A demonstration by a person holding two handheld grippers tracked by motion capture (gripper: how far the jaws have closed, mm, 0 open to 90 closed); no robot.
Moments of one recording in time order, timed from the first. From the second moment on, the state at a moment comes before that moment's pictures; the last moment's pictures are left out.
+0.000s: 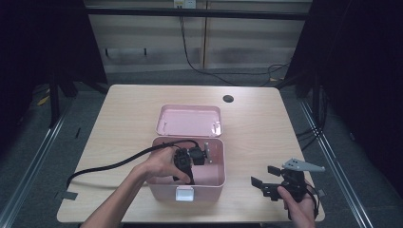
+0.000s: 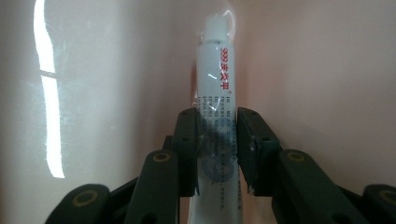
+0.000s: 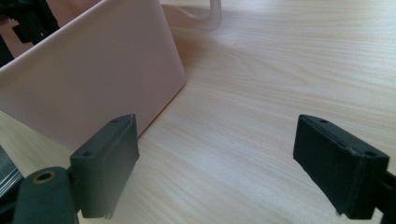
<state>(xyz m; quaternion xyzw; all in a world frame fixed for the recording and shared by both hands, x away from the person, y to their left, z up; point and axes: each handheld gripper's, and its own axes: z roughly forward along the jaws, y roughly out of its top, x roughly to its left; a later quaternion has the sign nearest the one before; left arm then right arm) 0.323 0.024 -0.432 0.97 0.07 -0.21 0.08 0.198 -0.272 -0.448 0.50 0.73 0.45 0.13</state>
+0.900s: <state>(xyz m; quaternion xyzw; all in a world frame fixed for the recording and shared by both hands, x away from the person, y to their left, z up) 0.328 0.025 -0.430 0.97 0.09 -0.20 0.09 0.198 -0.272 -0.447 0.50 0.73 0.45 0.14</state>
